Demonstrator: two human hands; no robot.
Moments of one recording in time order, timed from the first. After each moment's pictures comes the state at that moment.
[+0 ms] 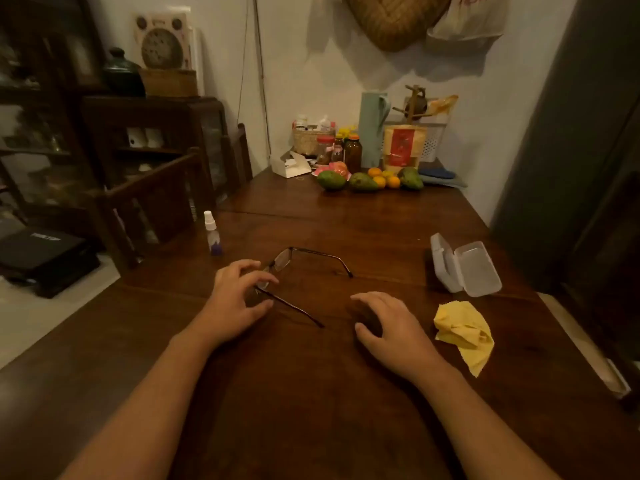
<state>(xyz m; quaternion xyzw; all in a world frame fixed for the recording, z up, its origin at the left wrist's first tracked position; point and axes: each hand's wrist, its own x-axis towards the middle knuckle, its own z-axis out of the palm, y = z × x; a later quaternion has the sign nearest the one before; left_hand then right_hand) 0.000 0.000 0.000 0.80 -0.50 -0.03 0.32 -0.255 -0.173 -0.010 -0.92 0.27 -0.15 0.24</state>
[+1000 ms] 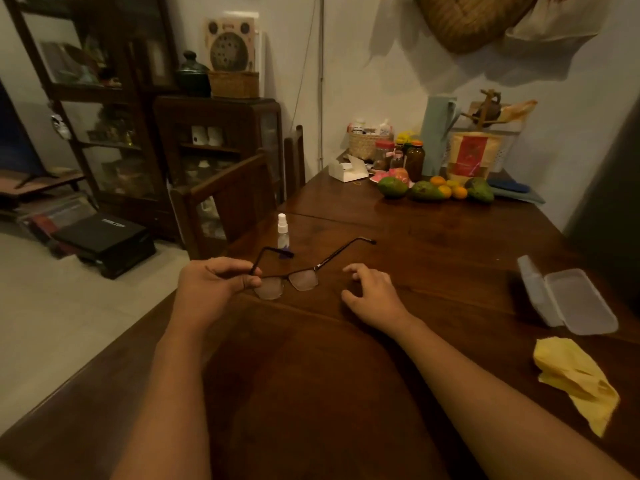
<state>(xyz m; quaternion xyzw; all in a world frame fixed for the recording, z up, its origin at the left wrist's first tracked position) 0.049 0.095 0.048 0.75 -0.30 0.01 0.59 -0.072 -0.164 -0.014 -0.92 0.24 -0.14 0.27</state>
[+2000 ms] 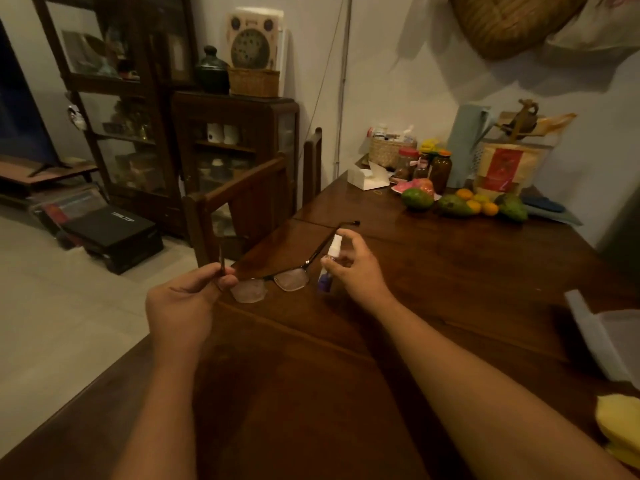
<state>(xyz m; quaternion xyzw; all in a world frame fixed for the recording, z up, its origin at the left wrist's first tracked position) 0.081 0.105 0.039 0.70 -0.14 0.13 0.69 0.044 -0.163 0.010 -0.81 0.14 -0.27 0.50</state>
